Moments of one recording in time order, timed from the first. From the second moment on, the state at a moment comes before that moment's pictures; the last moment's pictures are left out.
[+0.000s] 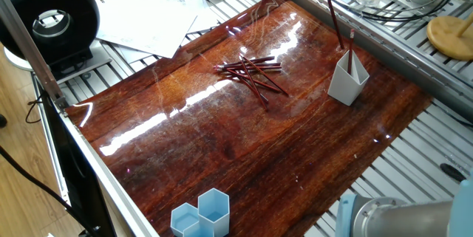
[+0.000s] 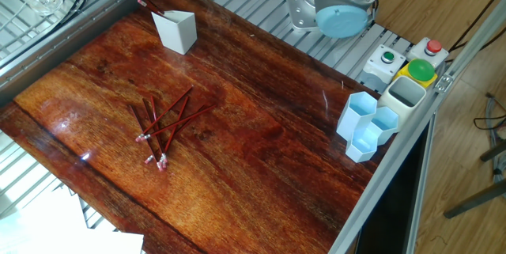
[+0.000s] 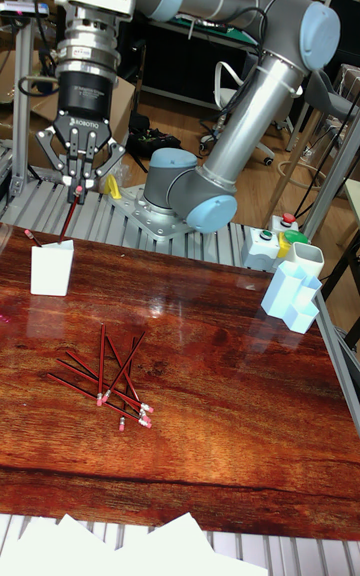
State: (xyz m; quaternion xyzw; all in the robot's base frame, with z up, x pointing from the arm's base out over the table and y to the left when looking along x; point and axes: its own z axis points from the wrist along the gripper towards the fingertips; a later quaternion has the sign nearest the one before) arm 0.485 -0.161 0.265 -0.12 0.95 0.02 0.29
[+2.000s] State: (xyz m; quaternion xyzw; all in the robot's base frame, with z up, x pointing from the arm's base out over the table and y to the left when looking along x) arm 0.470 -0.177 0.235 -0.12 0.94 0.04 0.30
